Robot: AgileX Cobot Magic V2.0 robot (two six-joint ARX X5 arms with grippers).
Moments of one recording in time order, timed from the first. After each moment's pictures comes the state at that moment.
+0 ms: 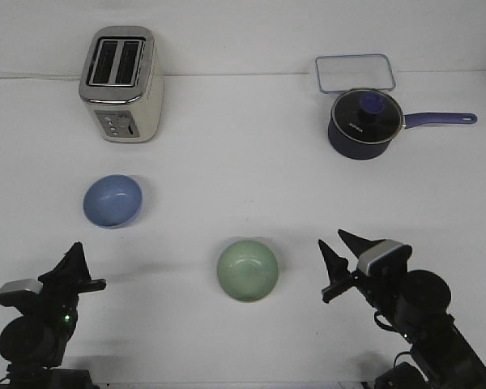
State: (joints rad) left arm -0.05 0.21 0.35 -0.09 -0.04 -0.40; right arm 0.43 0.51 0.60 -0.32 -0.13 0.19
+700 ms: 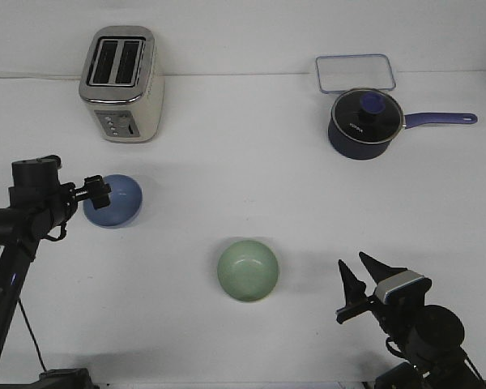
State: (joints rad) left arm 0.03 1.31 1.23 -0.63 -0.05 -0.23; right arm 0.43 0.28 0.50 -0.45 -0.03 0.21
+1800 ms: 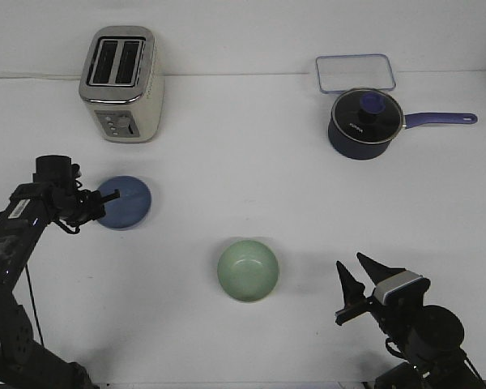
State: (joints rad) left arm 0.13 1.67 1.23 -0.59 0.17 -0.19; right arm 0.43 0.28 0.50 -0.45 -0.05 0.21
